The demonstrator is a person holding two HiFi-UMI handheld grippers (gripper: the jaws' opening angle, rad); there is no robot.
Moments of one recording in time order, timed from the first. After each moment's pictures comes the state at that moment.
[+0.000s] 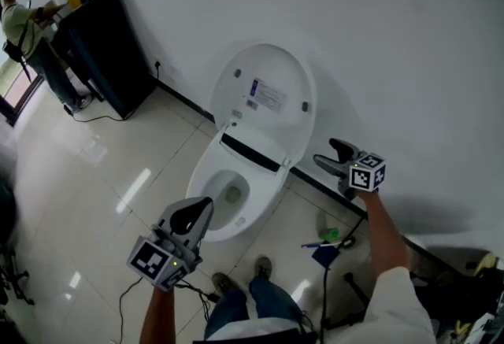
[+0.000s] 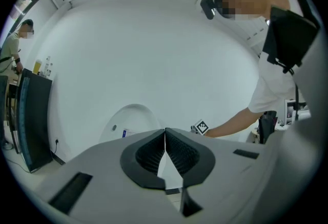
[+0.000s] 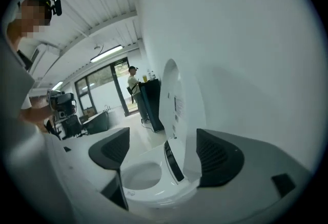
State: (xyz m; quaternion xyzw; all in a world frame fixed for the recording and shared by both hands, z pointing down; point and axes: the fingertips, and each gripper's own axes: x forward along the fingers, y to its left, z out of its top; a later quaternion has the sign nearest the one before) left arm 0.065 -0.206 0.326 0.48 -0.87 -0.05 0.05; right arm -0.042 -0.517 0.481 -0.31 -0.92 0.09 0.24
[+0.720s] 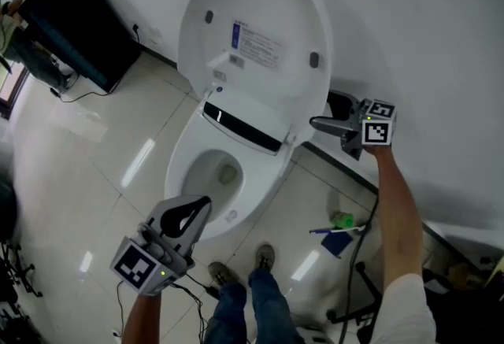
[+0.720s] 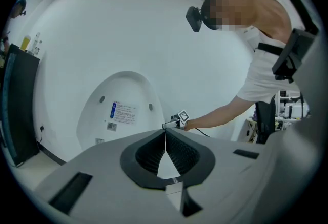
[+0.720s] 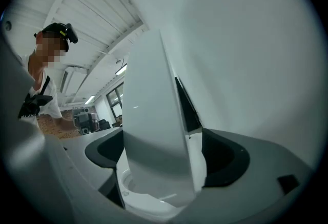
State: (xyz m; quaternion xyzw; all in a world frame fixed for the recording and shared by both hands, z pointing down) left arm 0.018 -0.276 0.478 0.52 -0.85 -0.02 0.10; right arm -0.141 -0.518 0.592 -0.49 -0.83 0.17 0.20
